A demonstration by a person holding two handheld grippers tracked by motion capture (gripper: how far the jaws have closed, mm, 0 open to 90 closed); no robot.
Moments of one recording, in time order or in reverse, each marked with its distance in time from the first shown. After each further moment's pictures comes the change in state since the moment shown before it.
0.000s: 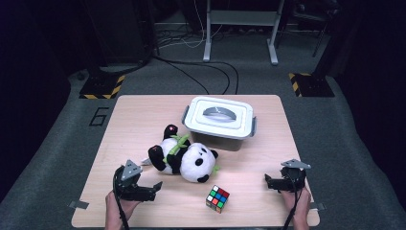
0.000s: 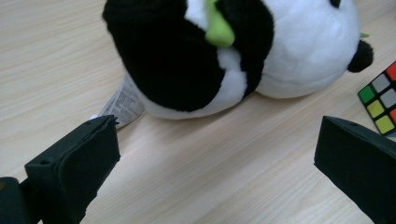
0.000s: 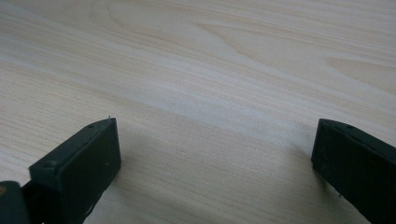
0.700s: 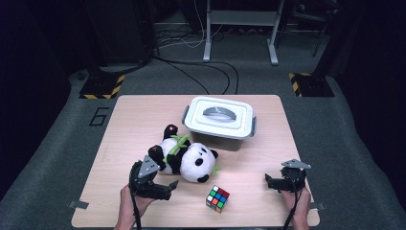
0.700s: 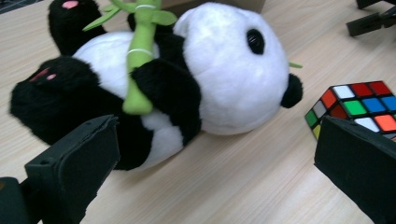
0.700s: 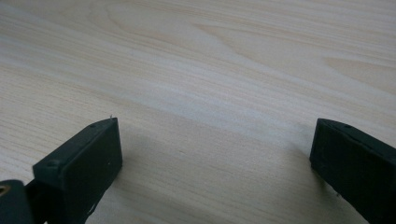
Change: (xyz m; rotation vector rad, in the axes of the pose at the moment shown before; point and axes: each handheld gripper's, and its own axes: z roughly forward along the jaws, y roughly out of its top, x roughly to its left) left arm -0.038 0.032 0.008 -0.027 -0.081 0.089; right arm 0.000 0.000 0.000 0.000 -0.005 0.007
